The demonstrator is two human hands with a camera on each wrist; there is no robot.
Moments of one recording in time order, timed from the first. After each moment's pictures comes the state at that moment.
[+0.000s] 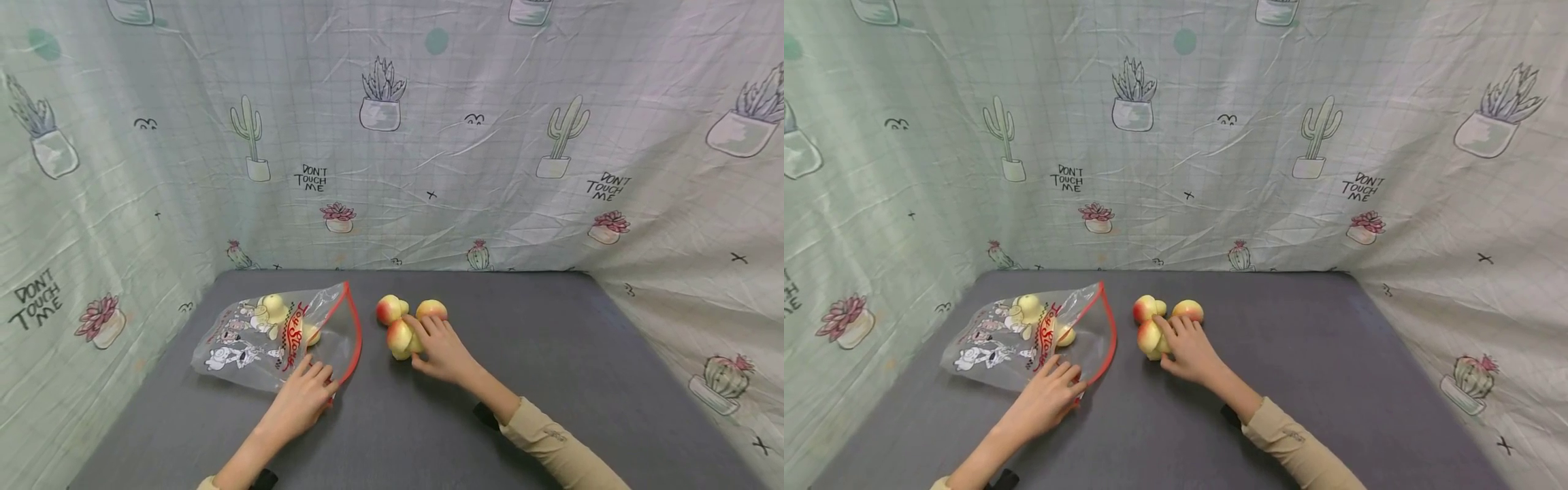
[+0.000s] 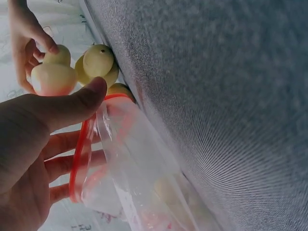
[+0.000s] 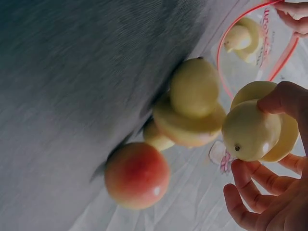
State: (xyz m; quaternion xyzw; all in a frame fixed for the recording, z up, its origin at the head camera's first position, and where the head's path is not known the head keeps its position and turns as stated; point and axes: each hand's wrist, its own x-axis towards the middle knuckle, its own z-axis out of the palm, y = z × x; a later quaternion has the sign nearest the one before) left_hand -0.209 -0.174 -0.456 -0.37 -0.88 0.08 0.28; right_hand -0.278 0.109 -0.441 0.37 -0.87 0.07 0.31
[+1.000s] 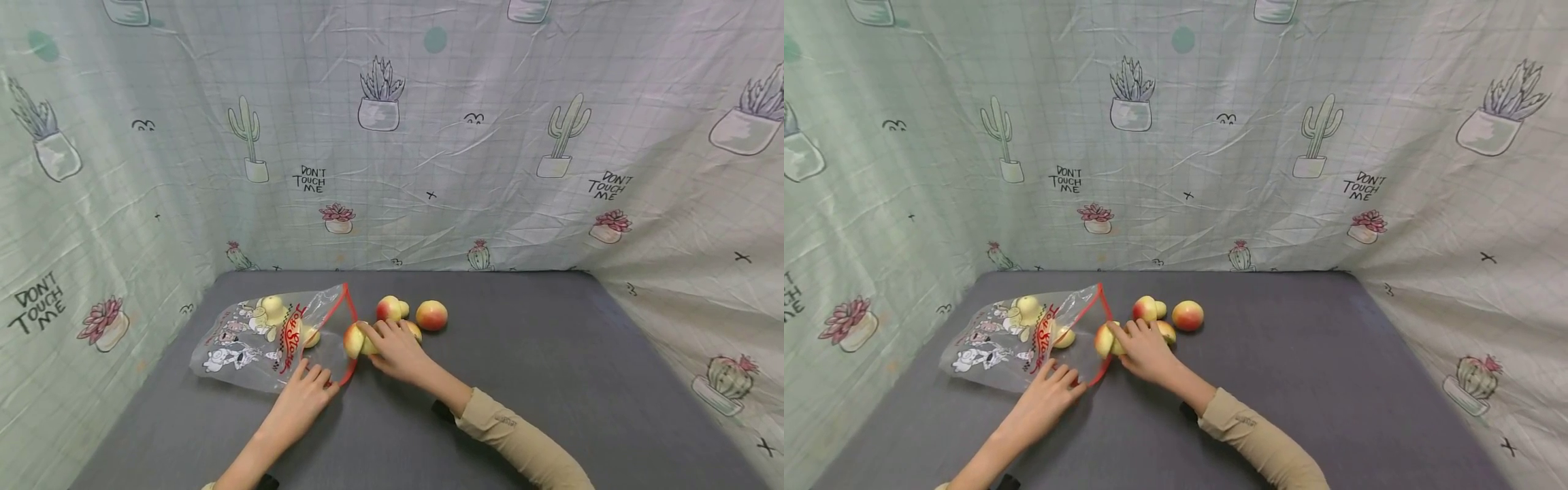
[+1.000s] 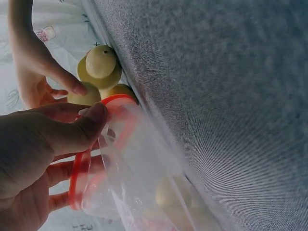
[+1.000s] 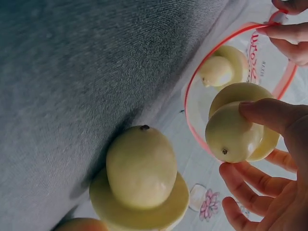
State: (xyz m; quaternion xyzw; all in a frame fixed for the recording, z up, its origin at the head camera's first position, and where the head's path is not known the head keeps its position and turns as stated) left_hand -0.204 -0.167 -0.457 -0.33 -0.88 0.12 0.31; right_hand -0.284 0.040 -0.444 0.39 -0.87 0.02 0.29
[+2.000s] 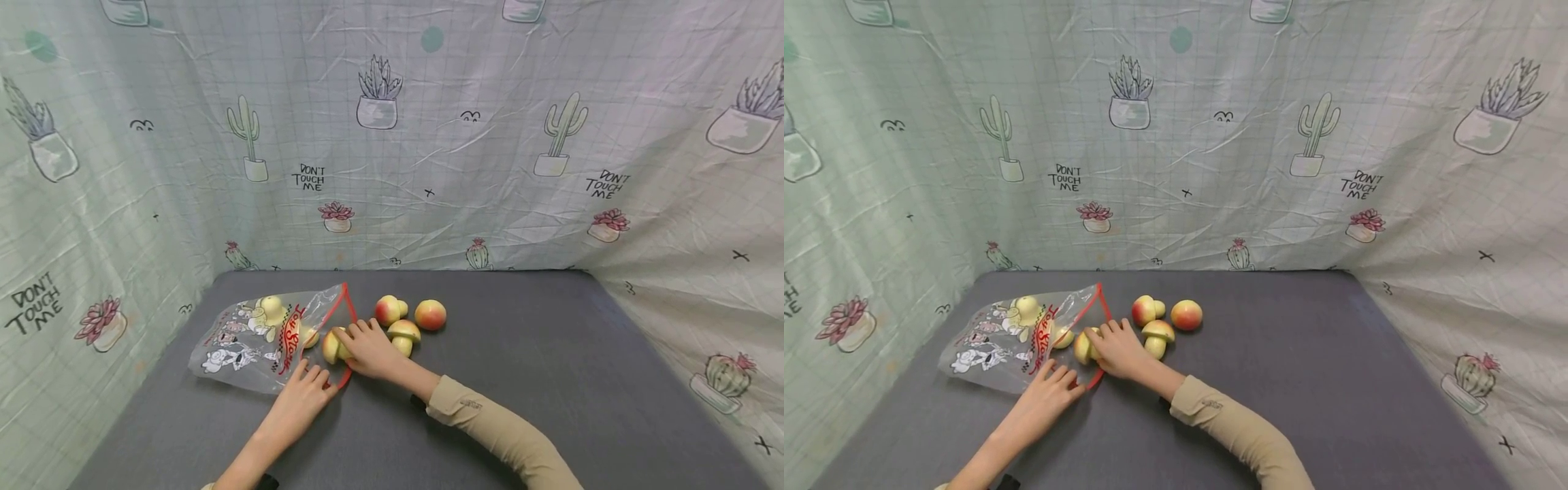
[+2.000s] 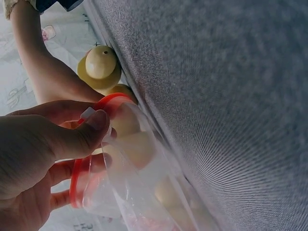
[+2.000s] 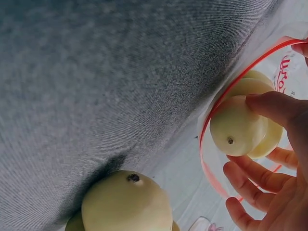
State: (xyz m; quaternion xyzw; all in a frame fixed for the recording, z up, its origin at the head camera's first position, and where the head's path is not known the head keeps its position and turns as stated) left_hand -0.199 -0.161 -0.461 -0.33 -0.89 0.13 0.30; right_hand -0.296 0.002 -0.459 0.41 -0.87 -0.08 0.25
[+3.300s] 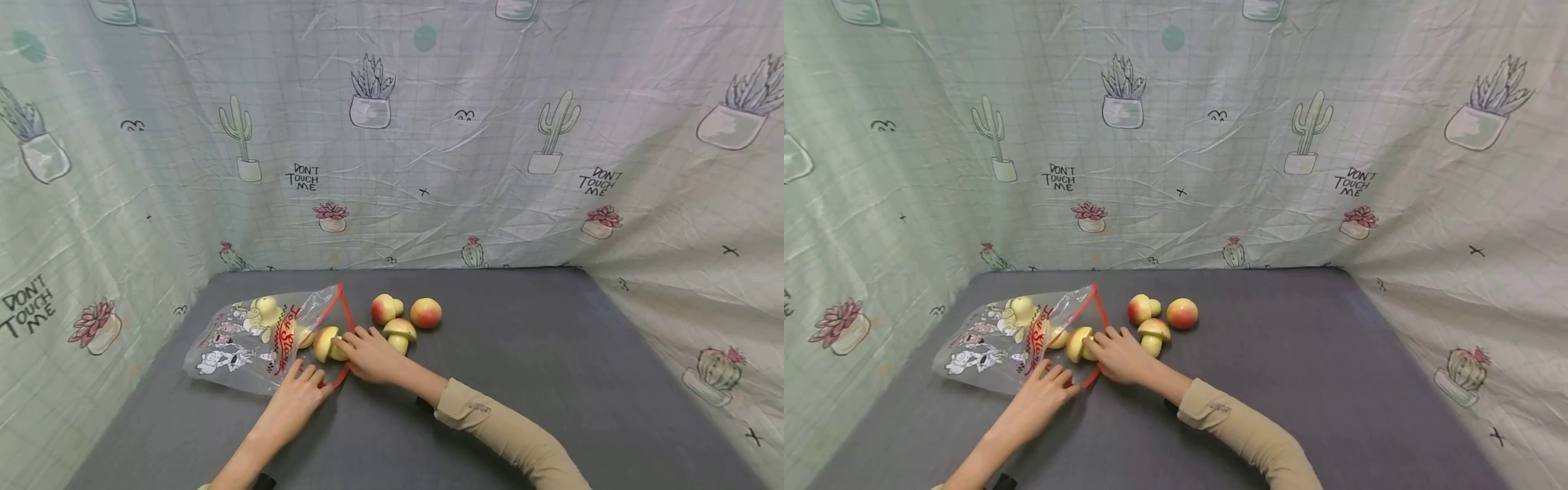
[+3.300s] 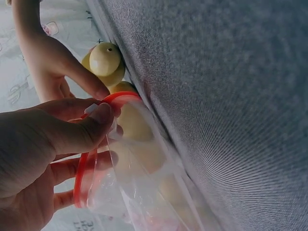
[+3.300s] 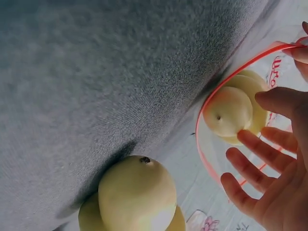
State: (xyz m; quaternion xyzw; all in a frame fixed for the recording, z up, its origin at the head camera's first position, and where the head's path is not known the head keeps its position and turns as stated) left_hand -0.195 -0.159 -0.454 -0.32 -0.90 0.12 0.27; right_hand -0.284 0.017 -0.455 0.46 -0.86 -0.08 0.21
